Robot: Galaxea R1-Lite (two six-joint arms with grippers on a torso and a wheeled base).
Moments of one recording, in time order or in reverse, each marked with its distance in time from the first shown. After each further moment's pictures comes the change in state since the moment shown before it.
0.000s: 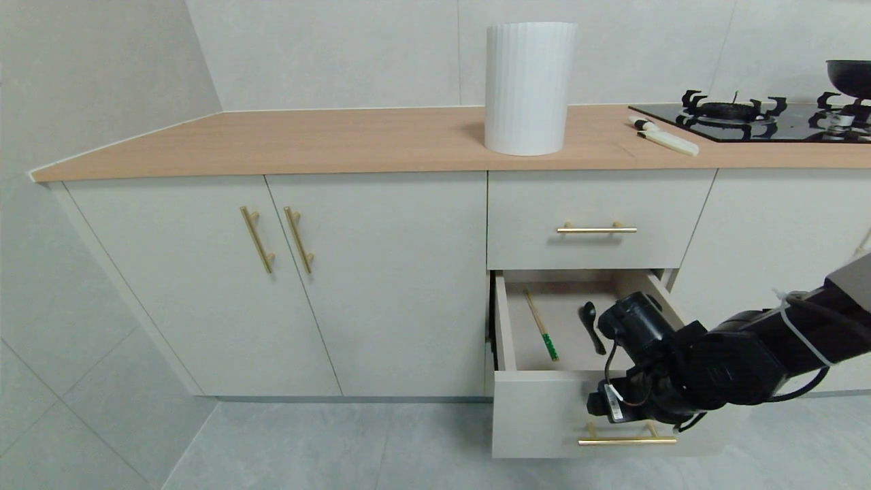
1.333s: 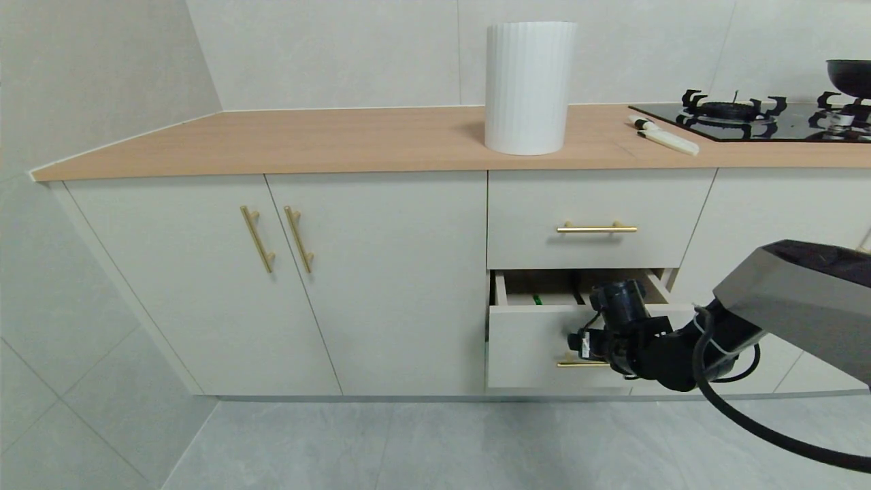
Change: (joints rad) left arm 0.000 0.000 0.000 0.000 0.000 0.000; right arm -0.142 0.306 -0.131 -0.583 -0.074 0.009
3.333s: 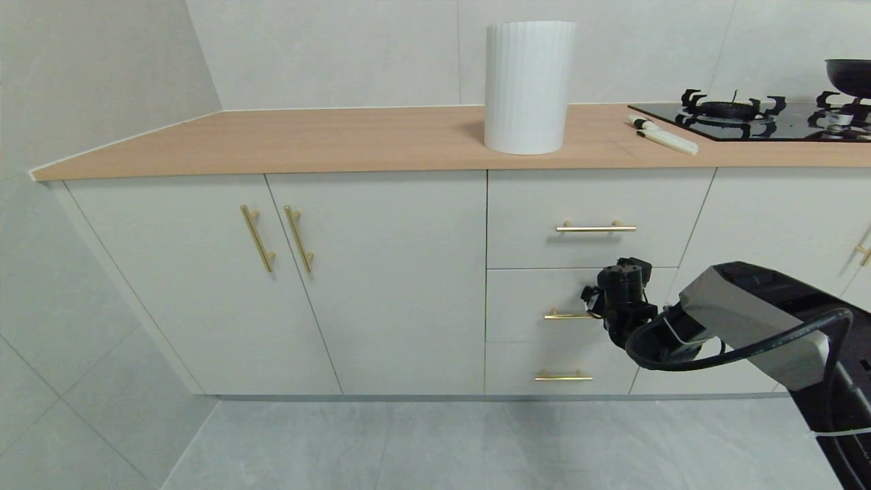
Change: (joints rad) left arm 0.000 0.000 0.000 0.000 0.000 0.000; right arm -0.125 0.282 -0.361 -0.264 -0.163 0.095
